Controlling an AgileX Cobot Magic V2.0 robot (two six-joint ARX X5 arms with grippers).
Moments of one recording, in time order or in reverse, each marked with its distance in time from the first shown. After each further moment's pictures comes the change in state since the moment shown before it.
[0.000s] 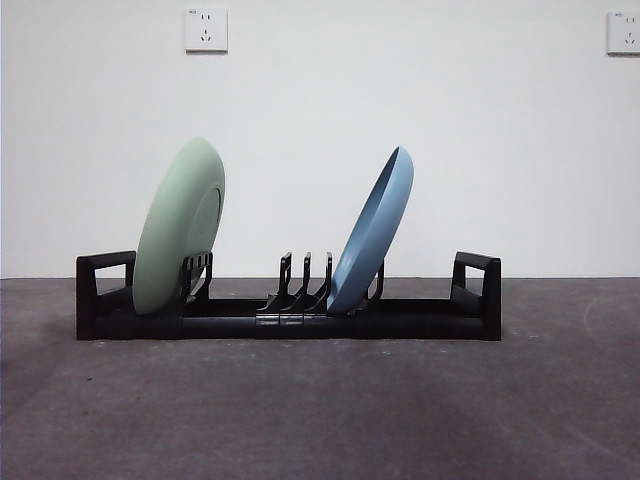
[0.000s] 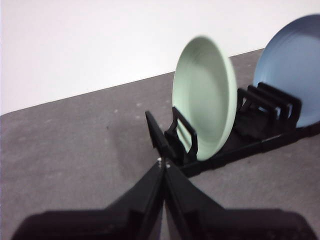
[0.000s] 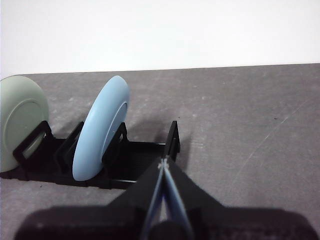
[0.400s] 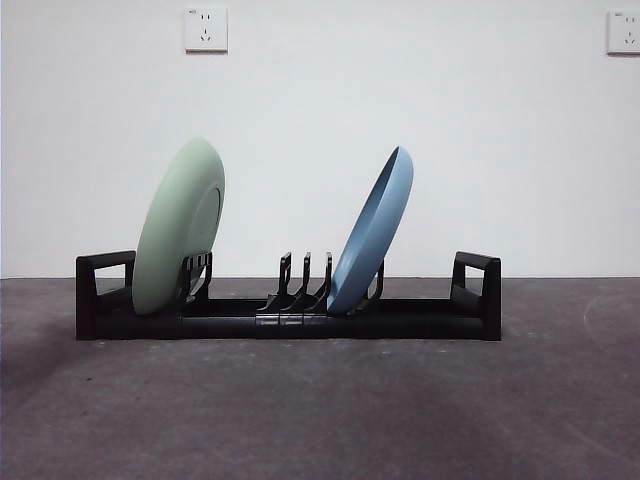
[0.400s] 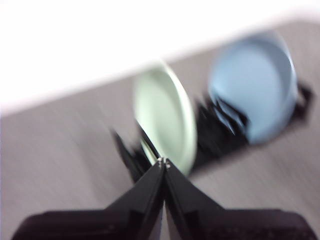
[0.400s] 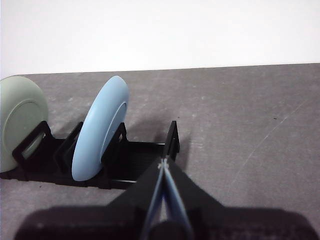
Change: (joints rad) left arm -0.163 0.340 0.436 -0.214 -0.029 -0.017; right arm 0.000 0.000 0.000 0.000 0.000 0.000
